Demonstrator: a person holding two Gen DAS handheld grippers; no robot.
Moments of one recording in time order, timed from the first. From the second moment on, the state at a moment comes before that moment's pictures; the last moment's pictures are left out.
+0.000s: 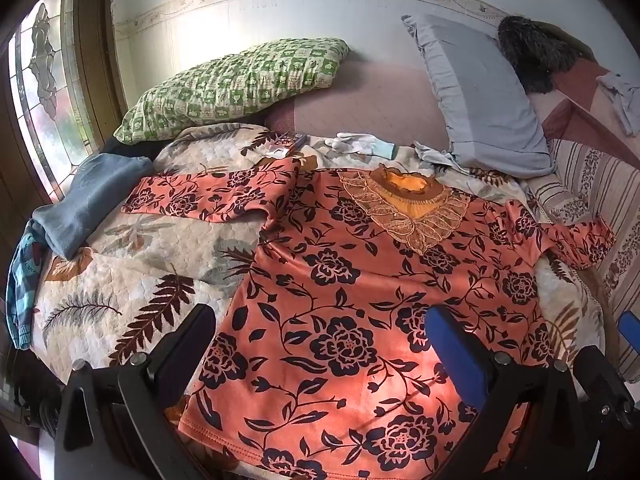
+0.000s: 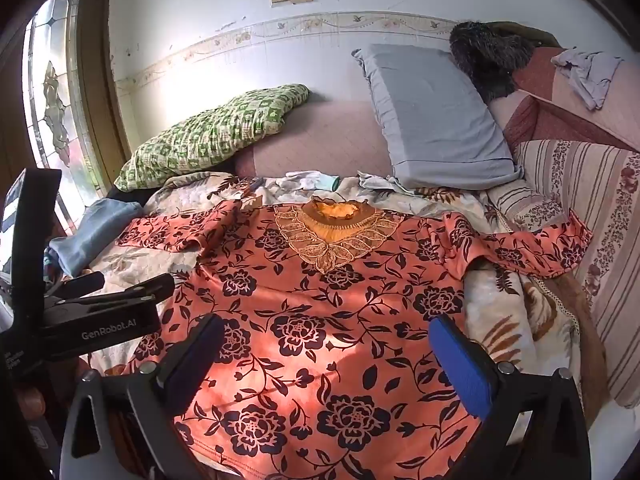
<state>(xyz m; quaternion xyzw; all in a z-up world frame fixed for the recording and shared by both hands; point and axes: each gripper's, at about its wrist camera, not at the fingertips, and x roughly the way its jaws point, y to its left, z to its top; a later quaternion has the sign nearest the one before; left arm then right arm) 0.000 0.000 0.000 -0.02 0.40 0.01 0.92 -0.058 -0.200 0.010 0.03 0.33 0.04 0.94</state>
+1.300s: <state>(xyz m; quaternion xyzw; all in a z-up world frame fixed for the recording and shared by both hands) -0.003 -0.002 0.015 -0.02 0.39 0.02 0.92 -0.063 -0.201 0.017 0.03 0.31 0.04 0.95</state>
